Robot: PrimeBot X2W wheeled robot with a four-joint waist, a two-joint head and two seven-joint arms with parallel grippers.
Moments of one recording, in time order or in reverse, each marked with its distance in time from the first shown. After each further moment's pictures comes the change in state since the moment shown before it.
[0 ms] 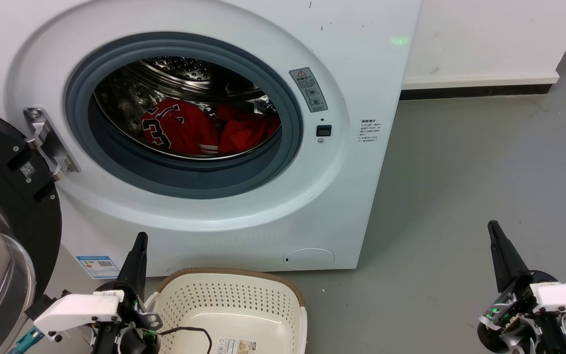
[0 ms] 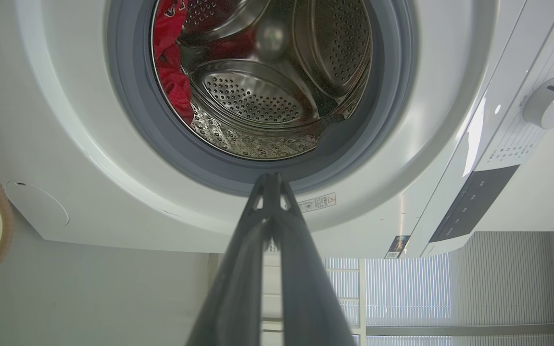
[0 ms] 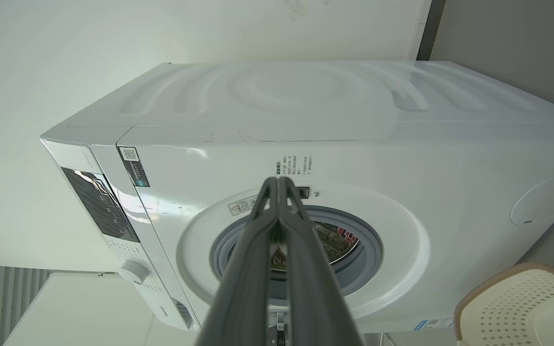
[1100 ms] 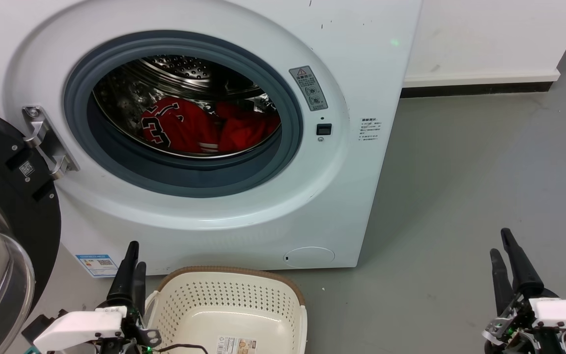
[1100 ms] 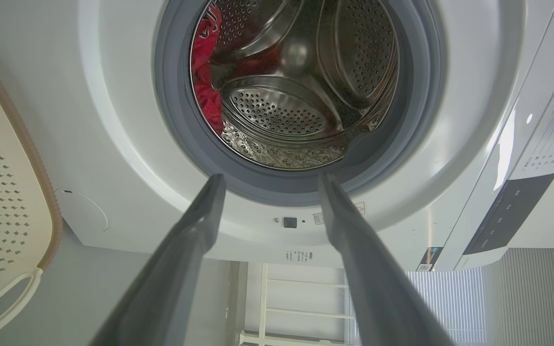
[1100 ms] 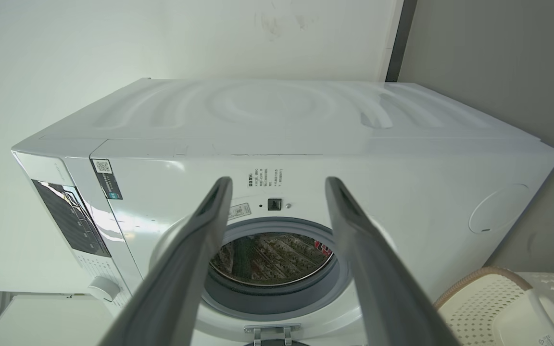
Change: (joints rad) left arm 0.048 -0.004 -0.009 0.006 0.043 0.002 -0.064; right arm 0.046 0.002 0.003 0.005 -0.039 0.000 -0.064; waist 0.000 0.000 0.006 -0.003
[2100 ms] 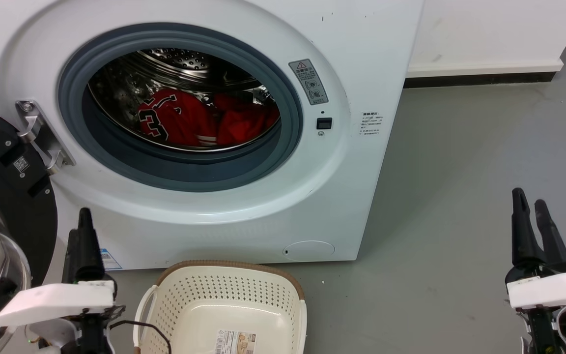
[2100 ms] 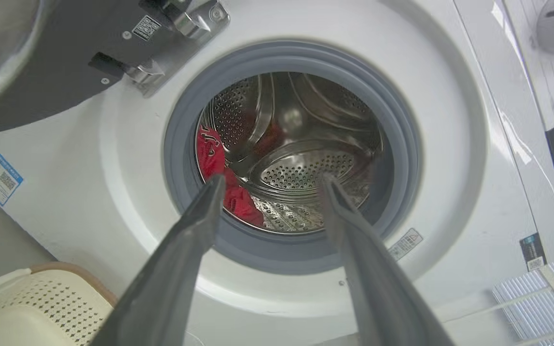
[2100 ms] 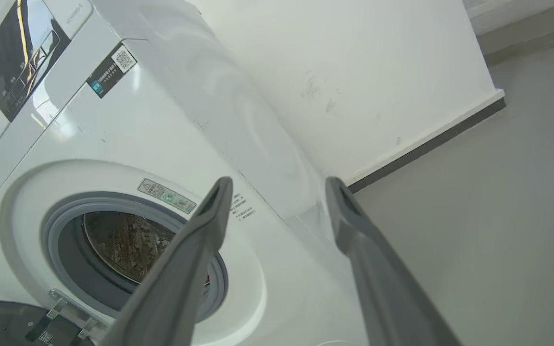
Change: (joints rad) left arm -0.008 0.000 0.095 -0.212 0.535 0.127 -0.116; right arm -0.007 0.001 -0.021 -0.222 -0.852 0.000 -0.116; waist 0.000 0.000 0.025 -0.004
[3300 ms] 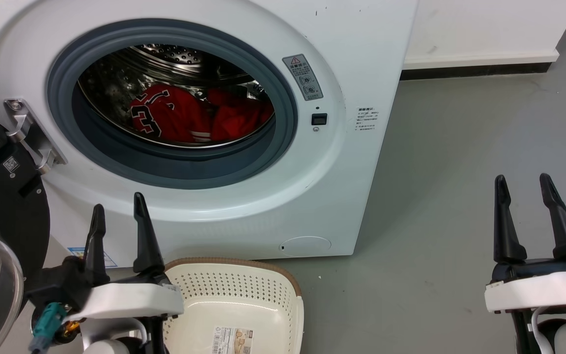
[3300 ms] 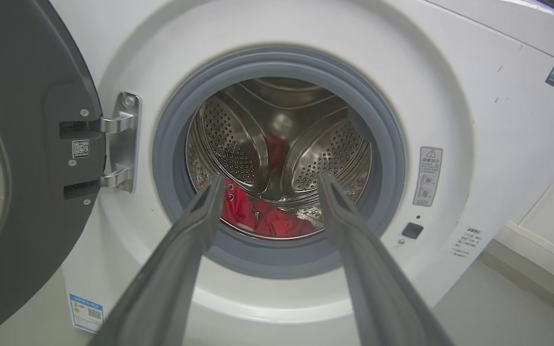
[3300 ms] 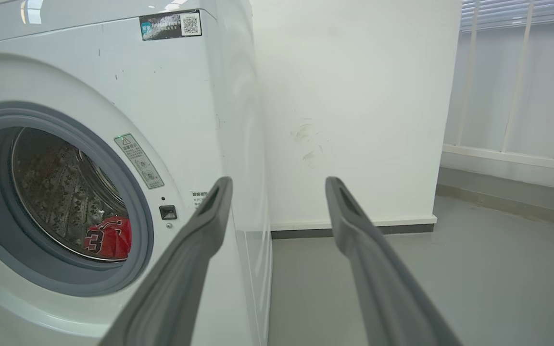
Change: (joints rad) left arm 0.042 0.012 -0.233 -0.171 0.656 0.149 -0.102; right arm 0.007 0.000 0.048 -0.119 -0.585 0.000 -0.103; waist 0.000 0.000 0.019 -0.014
